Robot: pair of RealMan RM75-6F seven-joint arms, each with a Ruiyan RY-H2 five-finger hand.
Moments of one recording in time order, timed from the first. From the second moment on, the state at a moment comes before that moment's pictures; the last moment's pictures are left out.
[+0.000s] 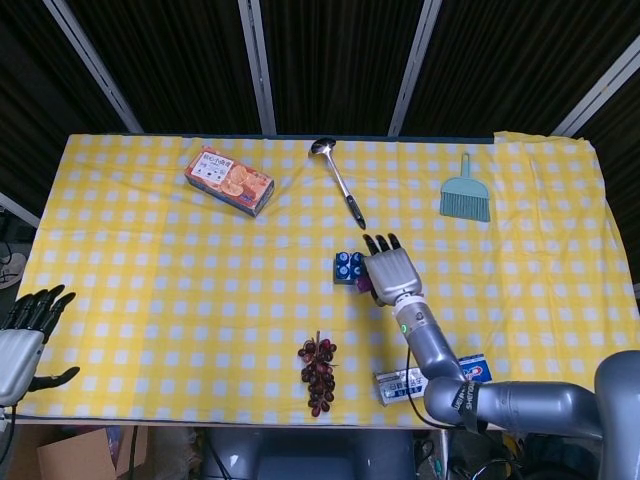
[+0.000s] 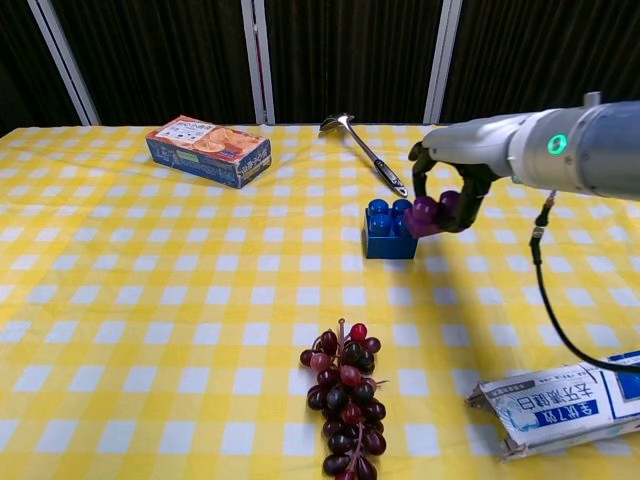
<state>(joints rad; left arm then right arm) -0.09 -0.98 0.03 -1.77 1.53 1.40 0.10 1.04 -1.46 0.22 -1.75 -0.36 1.05 -0.91</state>
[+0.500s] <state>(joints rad) -0.09 -0.98 0.02 -1.76 1.51 1.40 0.10 1.18 -1.56 0.28 -1.64 -0.22 1.04 -0.96</state>
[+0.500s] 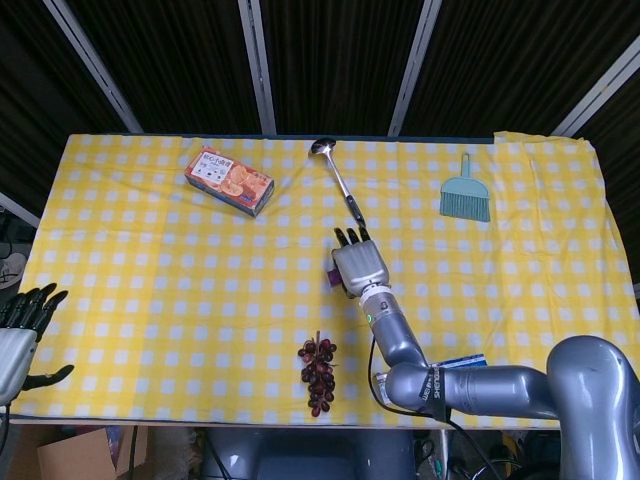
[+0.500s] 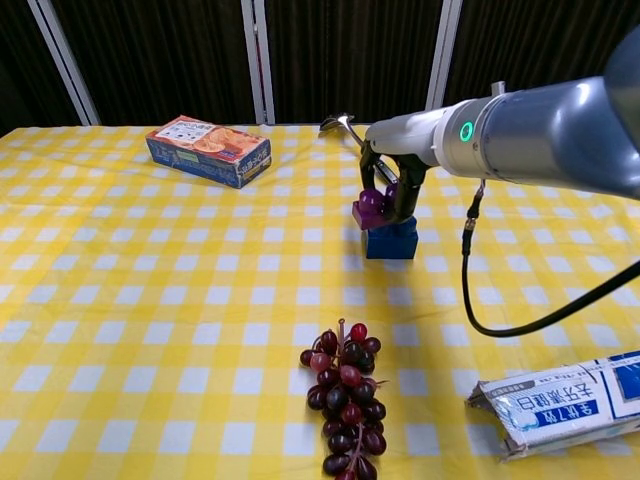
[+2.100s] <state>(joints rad) -0.10 -0.99 0.01 -1.76 1.48 1.39 0.14 1.18 -1.57 0.19 -1.49 -0.22 0.92 -0.82</state>
